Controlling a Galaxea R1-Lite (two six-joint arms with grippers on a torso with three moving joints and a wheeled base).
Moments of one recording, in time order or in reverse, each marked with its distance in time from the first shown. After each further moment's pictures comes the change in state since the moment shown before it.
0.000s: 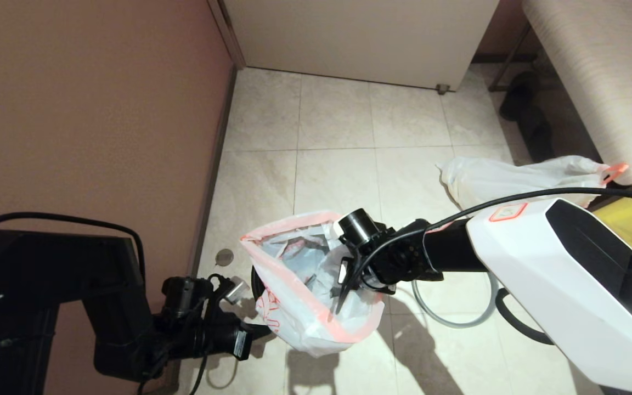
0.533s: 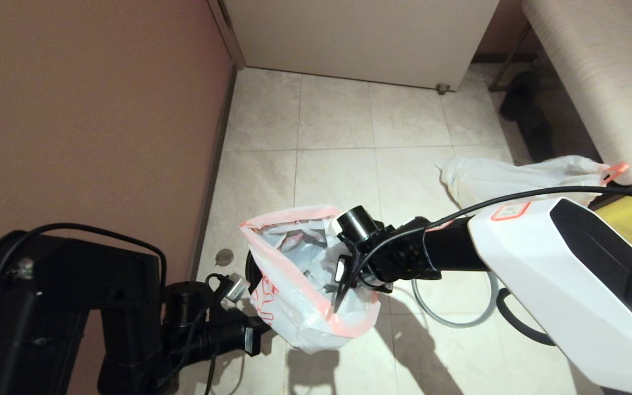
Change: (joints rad) left arm -0.047 0.067 0.121 -0.475 -0.054 -0.199; right arm 0.008 -0.001 -0.013 -0.001 0.022 0.000
